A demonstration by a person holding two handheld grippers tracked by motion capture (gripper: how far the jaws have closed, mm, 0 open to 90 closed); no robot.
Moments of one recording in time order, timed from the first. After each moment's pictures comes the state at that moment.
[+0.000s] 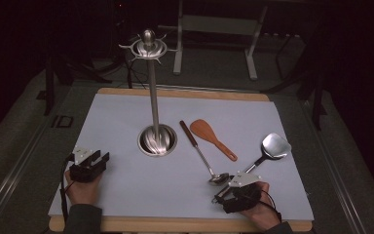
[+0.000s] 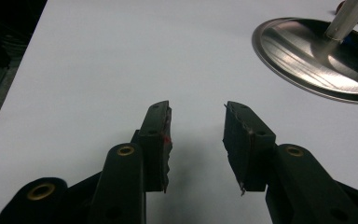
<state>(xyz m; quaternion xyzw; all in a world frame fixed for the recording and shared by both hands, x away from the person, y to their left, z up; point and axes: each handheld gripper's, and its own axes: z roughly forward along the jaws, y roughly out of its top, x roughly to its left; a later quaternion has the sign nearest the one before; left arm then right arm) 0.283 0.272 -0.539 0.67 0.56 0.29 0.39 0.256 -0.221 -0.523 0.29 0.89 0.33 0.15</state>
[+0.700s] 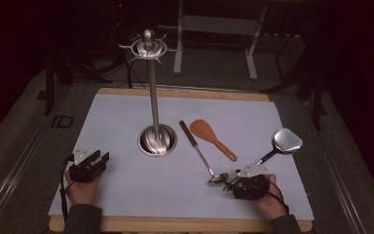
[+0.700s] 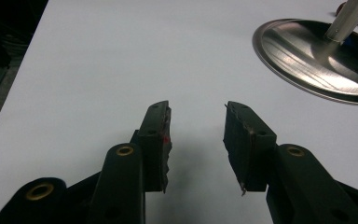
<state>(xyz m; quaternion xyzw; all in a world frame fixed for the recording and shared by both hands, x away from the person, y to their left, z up) 0.283 0.272 -0.539 0.67 0.56 0.29 0.39 0.282 -0.249 -0.521 0.31 0.88 0.32 0.18</state>
